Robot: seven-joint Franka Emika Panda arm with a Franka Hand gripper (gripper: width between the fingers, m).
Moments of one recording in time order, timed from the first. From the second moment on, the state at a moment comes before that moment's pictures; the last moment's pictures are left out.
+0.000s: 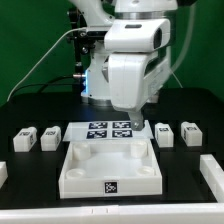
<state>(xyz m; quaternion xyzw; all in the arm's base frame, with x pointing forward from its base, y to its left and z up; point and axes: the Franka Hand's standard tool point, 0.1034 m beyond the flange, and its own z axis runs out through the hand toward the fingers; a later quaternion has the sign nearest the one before) 0.513 0.030 0.101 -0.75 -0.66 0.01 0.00</state>
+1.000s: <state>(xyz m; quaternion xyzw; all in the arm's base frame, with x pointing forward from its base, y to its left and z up) 0.445 0.002 0.047 -0.66 -0.75 0.00 0.01</state>
